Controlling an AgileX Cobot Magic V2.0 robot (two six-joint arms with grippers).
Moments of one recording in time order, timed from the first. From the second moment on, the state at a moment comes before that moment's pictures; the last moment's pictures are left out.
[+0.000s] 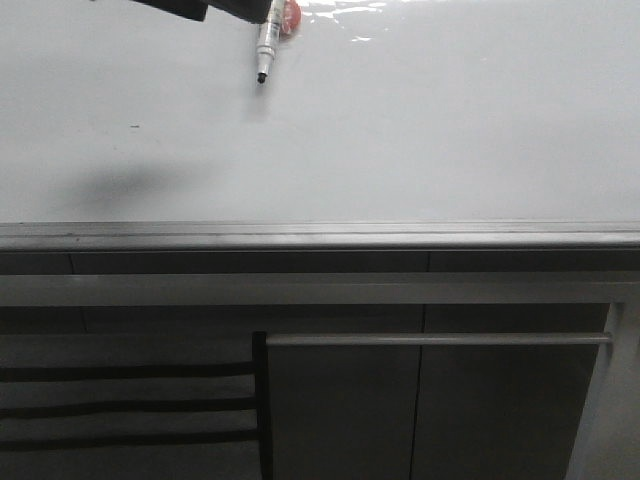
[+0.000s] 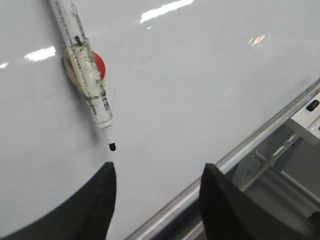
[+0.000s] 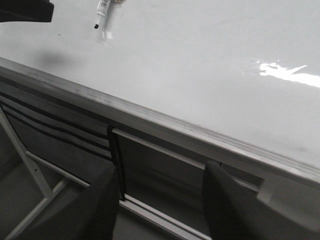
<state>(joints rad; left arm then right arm) -0.73 1.27 -0.88 0.13 0.10 -0.16 0.25 0.25 -0.47 0.32 0.63 -0.37</state>
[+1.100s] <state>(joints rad) -0.85 1.37 -1.30 0.76 0.55 -0.70 0.25 0.26 -0.47 0.32 0.65 -0.37</state>
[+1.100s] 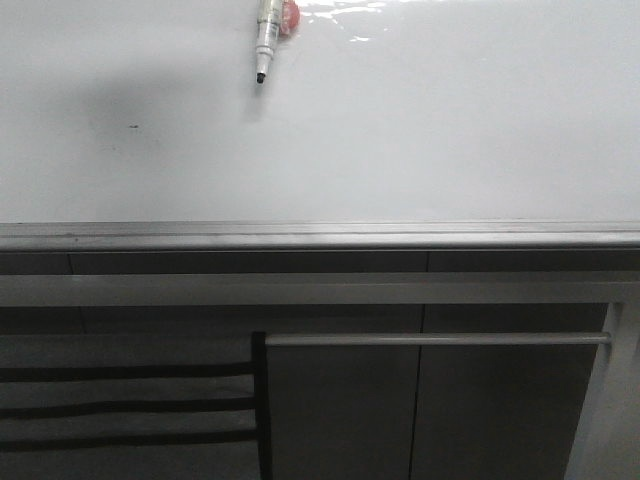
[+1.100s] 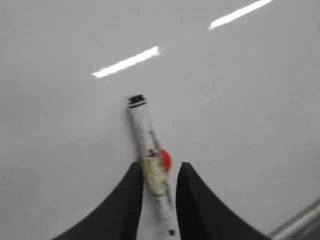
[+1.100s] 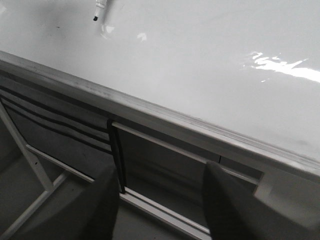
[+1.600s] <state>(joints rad) -0.86 1.42 -1.07 0.87 0.31 -0.99 0.25 0.26 -0.47 0.31 0.67 -0.37</state>
